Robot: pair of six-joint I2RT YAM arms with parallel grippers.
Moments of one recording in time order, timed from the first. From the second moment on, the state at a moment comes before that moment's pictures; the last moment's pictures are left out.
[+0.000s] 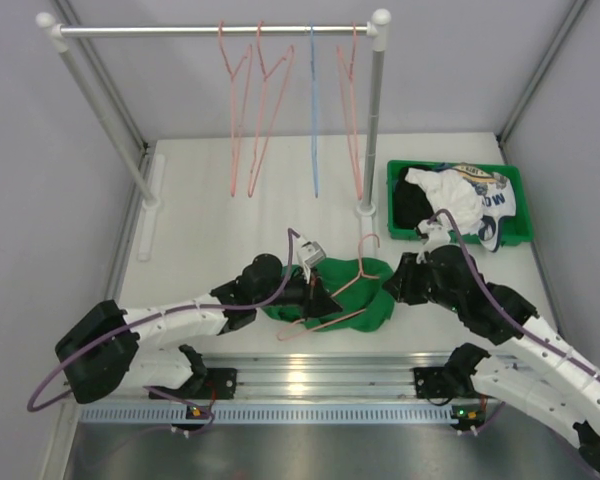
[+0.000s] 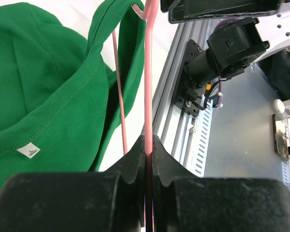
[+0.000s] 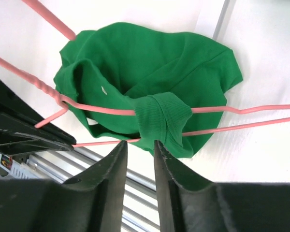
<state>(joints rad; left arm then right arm) -0.92 1.23 0.51 0.44 0.49 -0.52 0.74 0.67 0.72 -0.68 0.08 0.59</state>
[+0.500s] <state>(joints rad) -0.95 1.34 0.50 0.55 0.53 -0.55 0.85 0.64 0.71 -0.46 0.12 0.50</state>
